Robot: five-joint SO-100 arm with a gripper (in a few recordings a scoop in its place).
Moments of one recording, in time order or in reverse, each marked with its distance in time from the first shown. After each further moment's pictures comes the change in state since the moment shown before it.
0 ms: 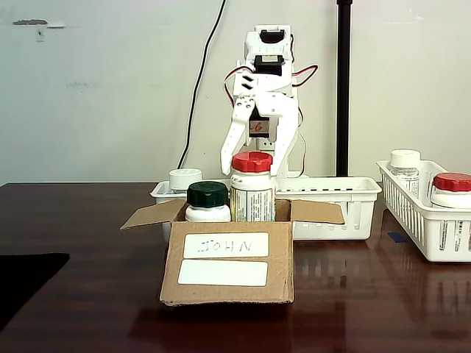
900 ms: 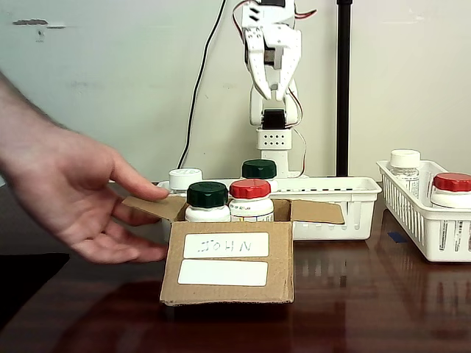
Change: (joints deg) arm 0.4 43.5 3.2 50.1 -2.0
